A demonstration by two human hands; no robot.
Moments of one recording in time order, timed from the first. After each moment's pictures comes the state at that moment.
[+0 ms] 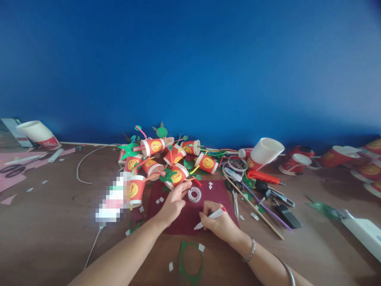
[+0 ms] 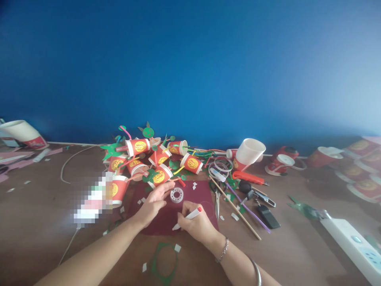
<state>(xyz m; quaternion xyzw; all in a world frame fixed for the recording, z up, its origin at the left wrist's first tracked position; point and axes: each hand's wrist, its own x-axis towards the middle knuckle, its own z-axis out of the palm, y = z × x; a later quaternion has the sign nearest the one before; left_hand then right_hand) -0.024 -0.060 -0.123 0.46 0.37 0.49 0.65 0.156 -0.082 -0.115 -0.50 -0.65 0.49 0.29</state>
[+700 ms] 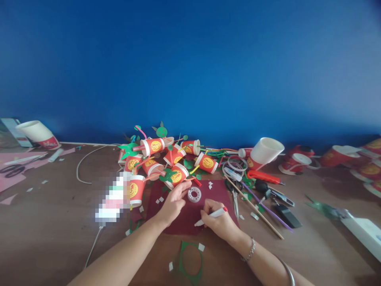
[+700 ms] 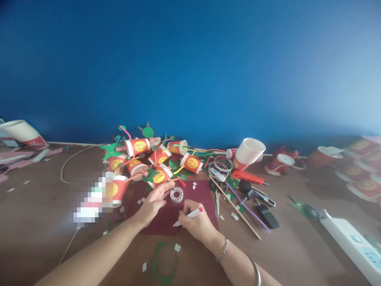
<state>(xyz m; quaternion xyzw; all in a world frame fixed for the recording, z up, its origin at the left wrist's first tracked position) -0.023 -0.061 -0.121 0.45 0.38 0.49 0.65 0.156 -0.080 -0.122 -0.52 -0.66 0.44 0.31</state>
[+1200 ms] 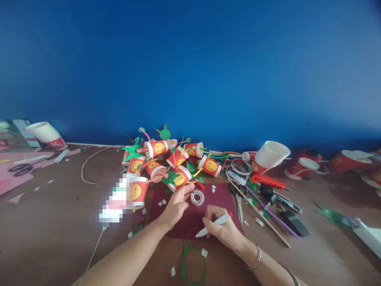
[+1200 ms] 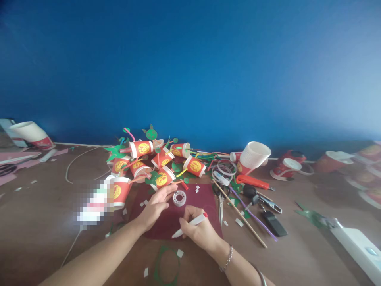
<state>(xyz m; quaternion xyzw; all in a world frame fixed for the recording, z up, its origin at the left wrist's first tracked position) -0.023 -0.057 -0.123 0.43 0.37 0.49 0.66 0.155 -0.085 -0.115 -0.46 -0.64 0.54 0.30</state>
